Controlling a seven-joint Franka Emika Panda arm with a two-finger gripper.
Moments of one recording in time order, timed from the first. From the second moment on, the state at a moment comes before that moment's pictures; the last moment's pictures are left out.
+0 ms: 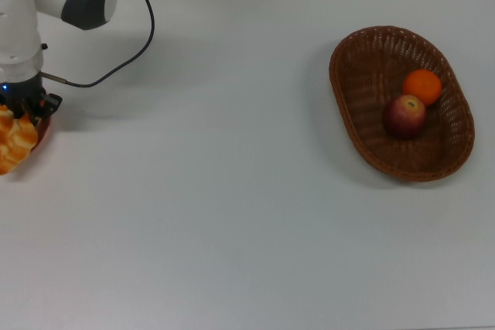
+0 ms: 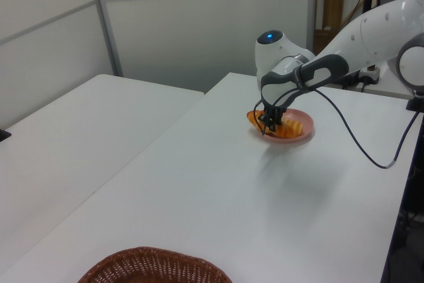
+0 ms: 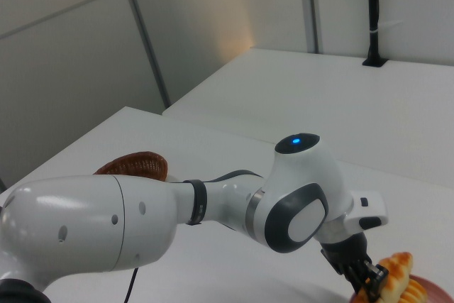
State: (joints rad) arm -0.50 0.46 0.17 -1.69 -0.39 2.29 0.04
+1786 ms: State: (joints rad) arm -0.30 0.21 0.26 -1.55 -0.05 1.65 0.03
